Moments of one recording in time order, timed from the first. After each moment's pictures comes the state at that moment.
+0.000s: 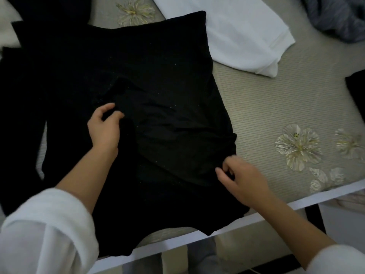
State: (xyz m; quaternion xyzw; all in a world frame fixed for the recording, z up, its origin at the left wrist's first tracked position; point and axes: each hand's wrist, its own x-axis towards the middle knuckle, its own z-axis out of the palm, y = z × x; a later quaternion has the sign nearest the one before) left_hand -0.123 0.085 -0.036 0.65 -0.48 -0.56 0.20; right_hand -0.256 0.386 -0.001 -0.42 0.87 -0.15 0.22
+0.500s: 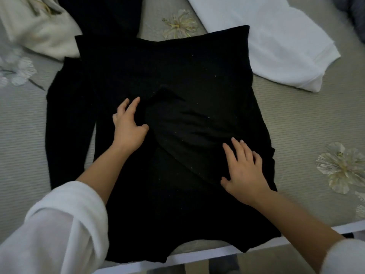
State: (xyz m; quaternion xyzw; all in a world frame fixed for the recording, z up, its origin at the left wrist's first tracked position) left_hand -0.084 0.027 -0.043 0.53 -0.75 -0.40 0.04; right_hand -0.226 0.298 -0.026 -0.43 0.87 0.08 0.24
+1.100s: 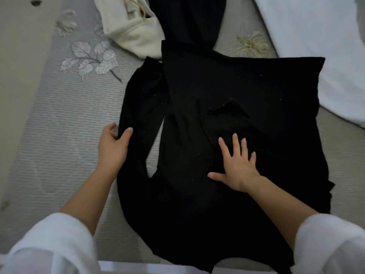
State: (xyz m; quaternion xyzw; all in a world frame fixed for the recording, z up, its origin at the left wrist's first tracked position) left_hand 0.087 -0.034 -0.029 0.70 -0.52 -0.45 0.18; right_hand -0.153 0.141 -0.035 -0.44 0.81 0.18 0.35
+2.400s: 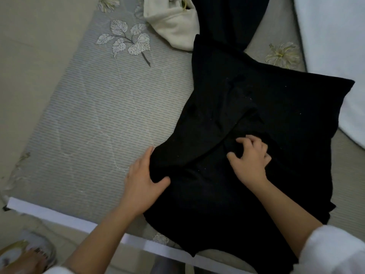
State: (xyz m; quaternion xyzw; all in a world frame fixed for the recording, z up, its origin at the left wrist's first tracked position) left_hand 0.112 0.095 -0.006 0.60 -0.67 -0.43 0.04; right_hand -0.155 0.140 -0.027 -0.41 0.88 -0.11 0.24
